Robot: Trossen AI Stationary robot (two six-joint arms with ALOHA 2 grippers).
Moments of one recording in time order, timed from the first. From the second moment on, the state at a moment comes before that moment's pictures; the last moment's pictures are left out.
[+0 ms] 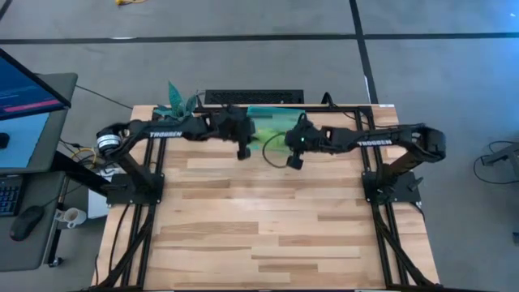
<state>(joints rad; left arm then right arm) 0.38 1.62 1.08 -0.13 0.10 0.25 -0.26 1.49 0.87 -0.23 0.20 -0.16</state>
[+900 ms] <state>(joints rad) 0.62 2.04 1.54 -0.35 0.15 0.52 -0.65 1.54 0.87 -0.10 -0.03 -0.48</state>
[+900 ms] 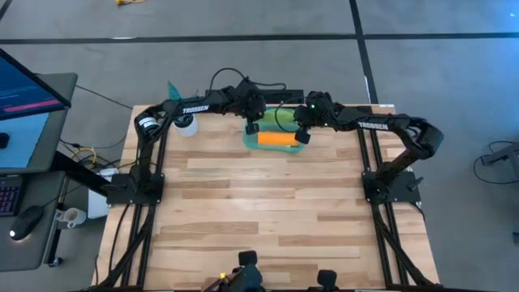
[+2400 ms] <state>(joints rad) 0.65 2.05 1.64 -0.48 0.11 0.52 -0.66 1.67 0.87 -0.12 -0.02 -0.41</state>
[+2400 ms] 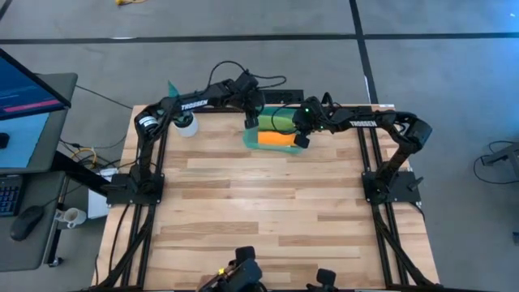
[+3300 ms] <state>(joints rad) 0.68 2.03 1.73 -0.76 0.35 0.49 -0.66 1.63 1.06 -0.44 -0.02 -0.33</state>
